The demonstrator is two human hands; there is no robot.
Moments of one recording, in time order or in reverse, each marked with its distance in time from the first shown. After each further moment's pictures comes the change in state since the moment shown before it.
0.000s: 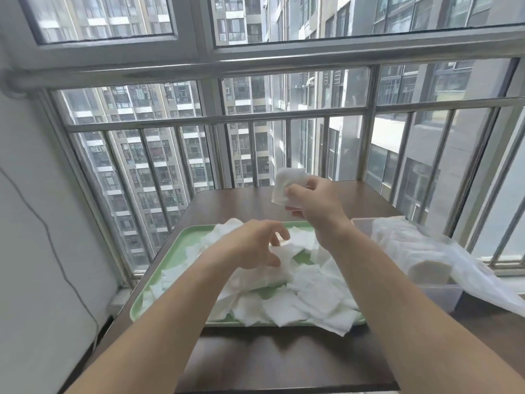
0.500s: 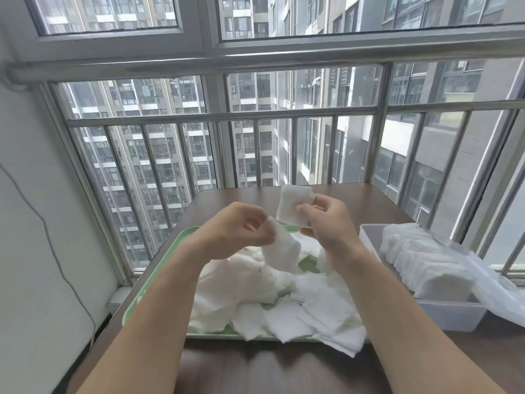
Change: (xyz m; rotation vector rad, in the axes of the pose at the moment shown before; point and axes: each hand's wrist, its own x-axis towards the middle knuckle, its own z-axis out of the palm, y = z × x) left_hand -0.011 -0.031 -0.025 -0.492 0.174 0.106; right_hand 0.004 0.036 -0.004 0.045 0.003 0.031
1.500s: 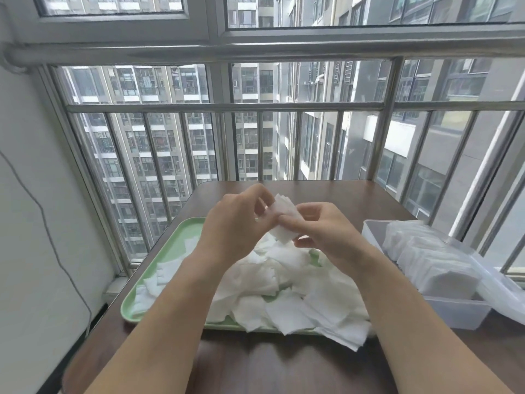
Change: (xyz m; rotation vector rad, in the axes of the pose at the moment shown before) left_hand -0.007 0.003 0.025 0.386 0.501 0.107; right_hand -0.013 0.001 -0.007 -0.106 -0.402 0.033
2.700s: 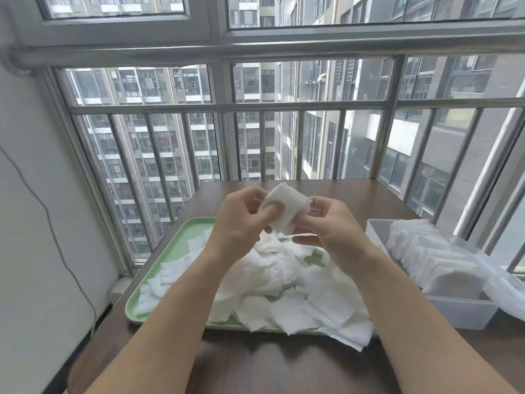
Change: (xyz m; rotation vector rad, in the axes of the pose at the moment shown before) left_hand -0.001 0.001 0.006 -0.595 -0.006 -0.171; right_hand 0.003 0.005 0.003 0.154 0.131 -0.025
